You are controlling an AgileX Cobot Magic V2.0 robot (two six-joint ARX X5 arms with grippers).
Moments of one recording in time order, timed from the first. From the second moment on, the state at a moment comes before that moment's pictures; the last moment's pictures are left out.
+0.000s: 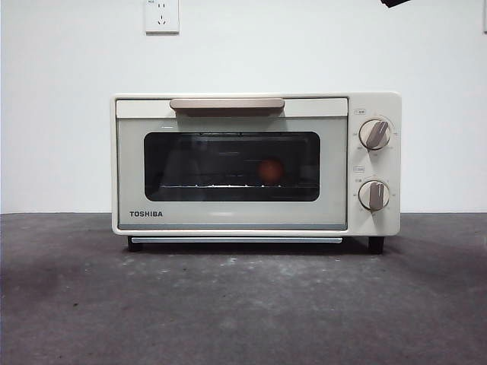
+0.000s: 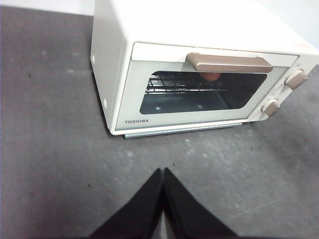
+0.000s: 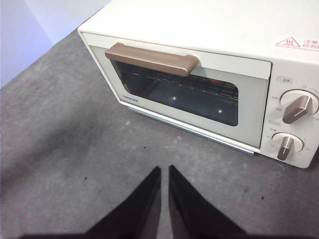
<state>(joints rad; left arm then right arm) -0.24 0.47 0.66 -0.56 0.23 -0.17 0.70 0.76 0.81 -0.47 0.00 0.31</state>
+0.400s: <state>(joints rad) -0.09 0.25 0.37 -0.05 0.21 0.02 0.70 0.76 0.81 -0.46 0.00 0.31</state>
